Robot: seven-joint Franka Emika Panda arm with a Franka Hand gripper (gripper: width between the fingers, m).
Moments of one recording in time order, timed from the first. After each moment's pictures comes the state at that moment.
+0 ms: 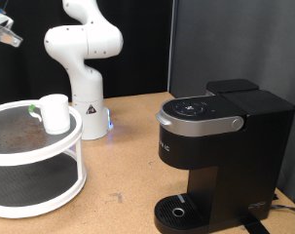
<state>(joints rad) -0.02 -0.59 -0.97 -2.36 0.38 1.42 -1.37</state>
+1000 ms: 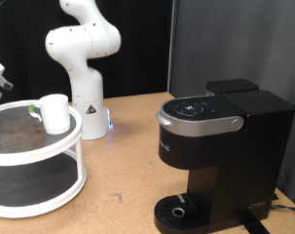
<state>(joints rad) 0.24 -0.37 -1.33 -2.39 0.44 1.64 -1.64</state>
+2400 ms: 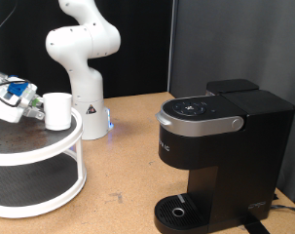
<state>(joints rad) 0.28 -0.38 -1.32 -2.63 0.44 1.78 -1.74</state>
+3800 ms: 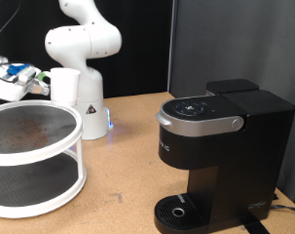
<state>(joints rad) 0.17 -0.50 -1.21 -2.63 0.53 1.68 -1.66</state>
